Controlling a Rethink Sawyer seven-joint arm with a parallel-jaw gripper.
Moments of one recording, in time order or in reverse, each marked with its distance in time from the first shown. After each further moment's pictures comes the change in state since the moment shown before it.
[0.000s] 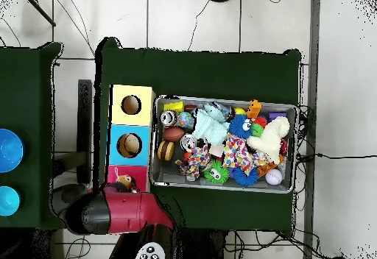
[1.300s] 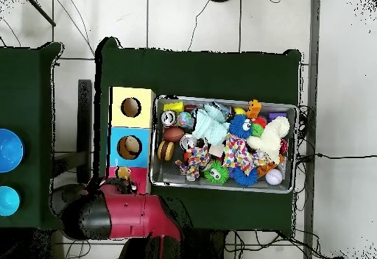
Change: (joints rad) arm -0.047 -0.125 0.024 0.016 -0.002 0.010 0.000
